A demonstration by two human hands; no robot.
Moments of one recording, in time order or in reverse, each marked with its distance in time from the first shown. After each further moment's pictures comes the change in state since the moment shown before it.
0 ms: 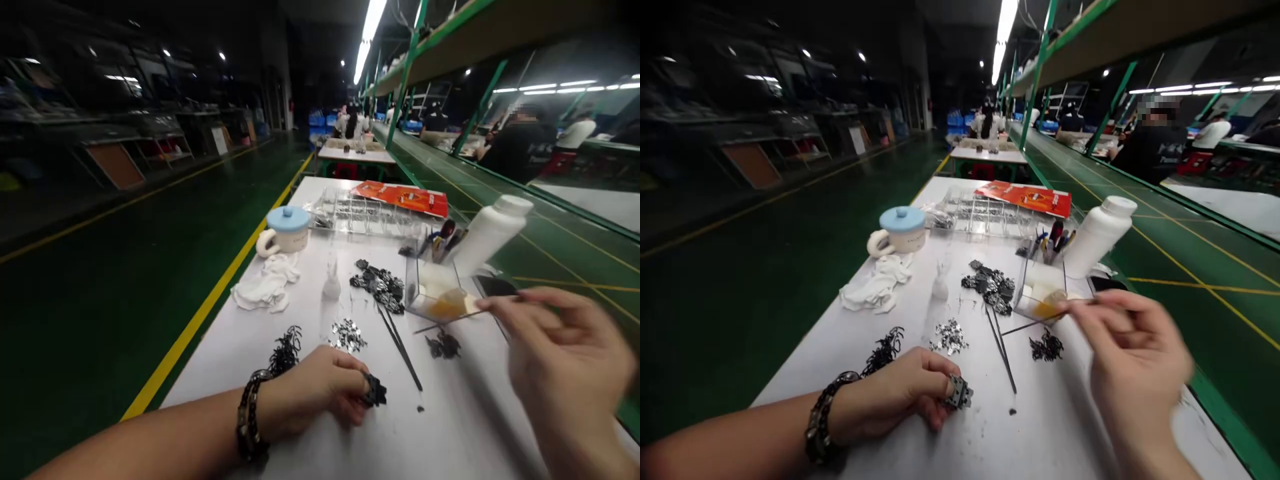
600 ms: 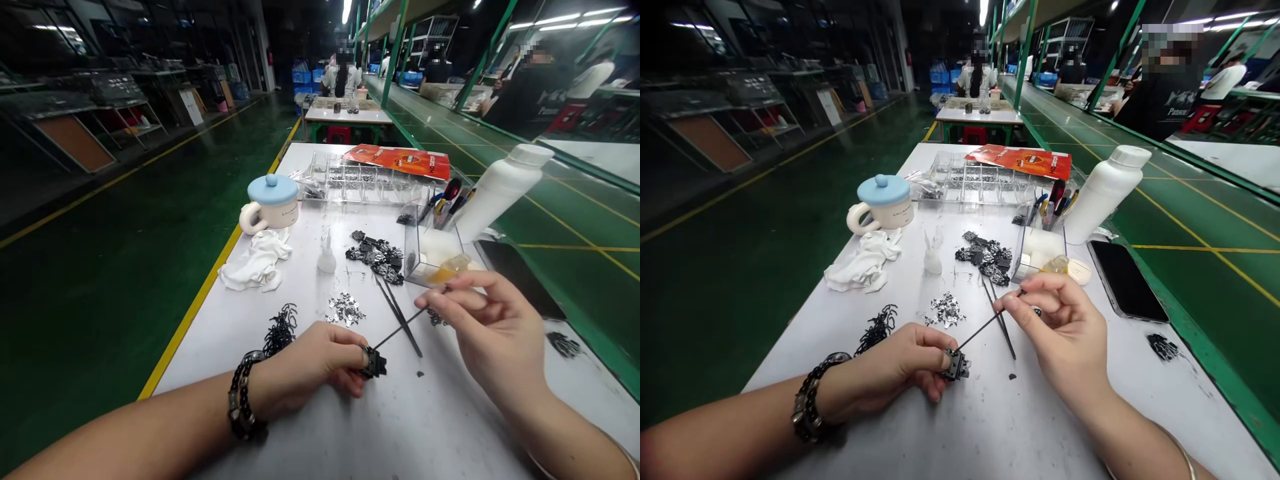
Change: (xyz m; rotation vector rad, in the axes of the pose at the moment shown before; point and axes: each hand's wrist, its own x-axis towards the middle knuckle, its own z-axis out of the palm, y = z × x) left_hand -0.005 0.010 0.002 0.025 -0.010 -0.042; right_hand -0.030 0.002 0.039 -0.046 -0.295 0.185
